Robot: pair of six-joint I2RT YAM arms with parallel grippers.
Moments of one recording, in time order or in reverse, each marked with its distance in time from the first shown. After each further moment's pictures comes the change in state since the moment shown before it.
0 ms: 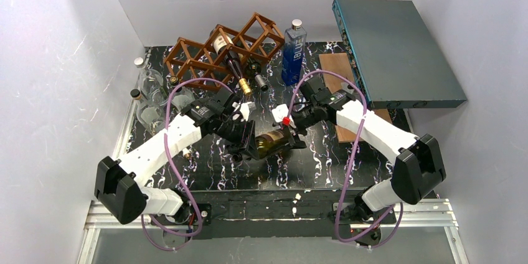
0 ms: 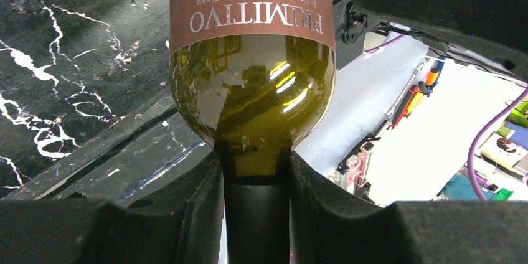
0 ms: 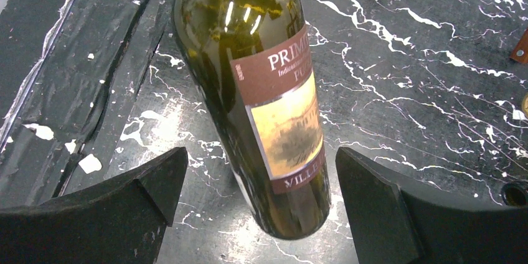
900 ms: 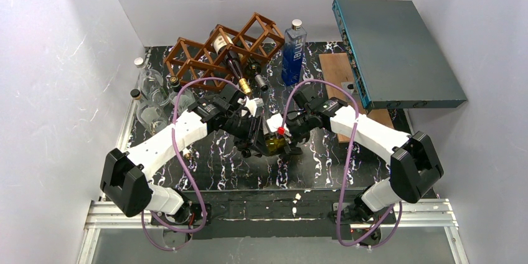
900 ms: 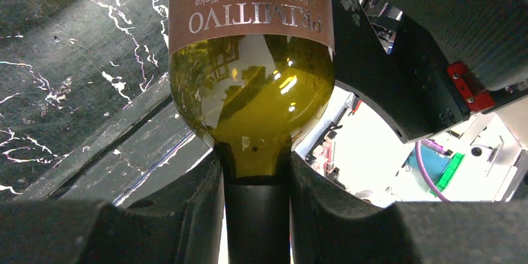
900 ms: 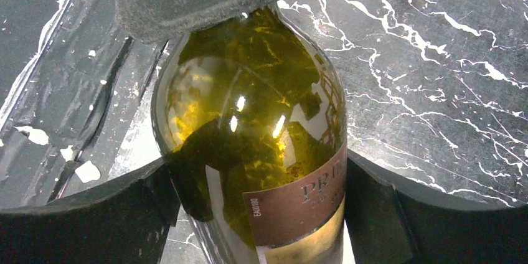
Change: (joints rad) left arm -0.011 0.070 0.019 0.127 0.132 -0.058; right arm 0.071 0.018 -0.083 0.100 0.029 0.021
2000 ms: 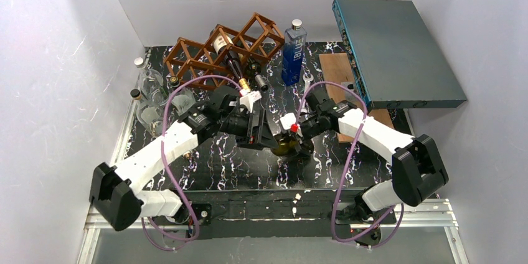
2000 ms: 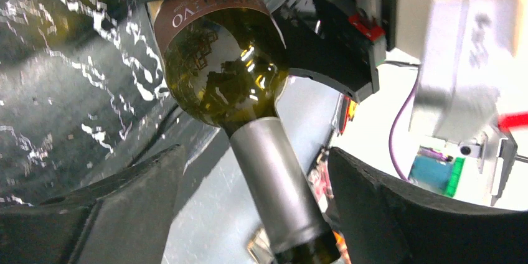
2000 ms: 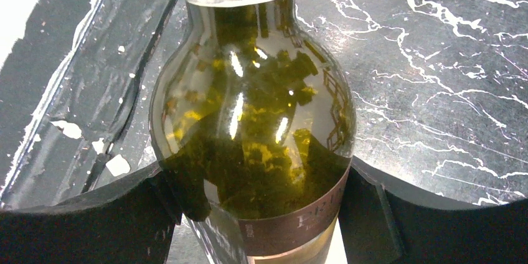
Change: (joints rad) left arm -0.005 -0.096 -0.092 0.247 0.015 -0.068; right arm -0.106 -0.035 -0.109 -0.006 -0.116 -0.032
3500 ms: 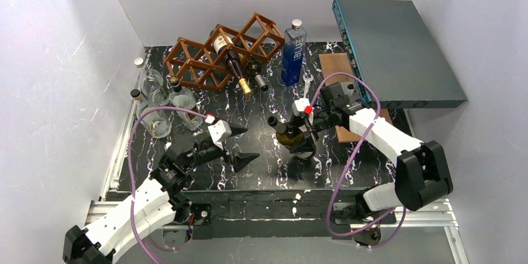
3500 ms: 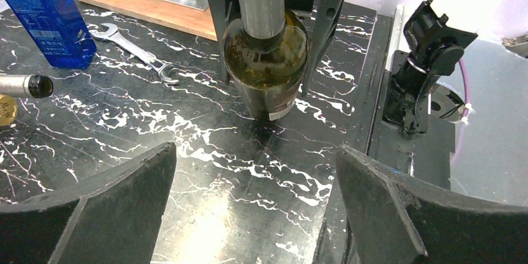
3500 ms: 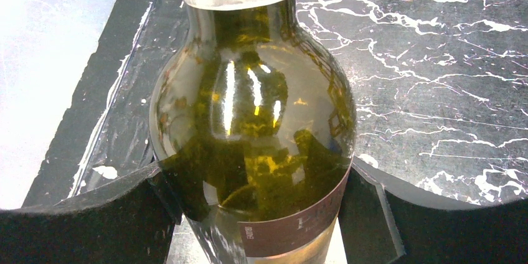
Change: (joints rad) left arm -0.001 -0.672 -0.654 0.761 -0.206 0.635; right arm -0.151 -0.053 -0.038 0.089 -0.199 0.217
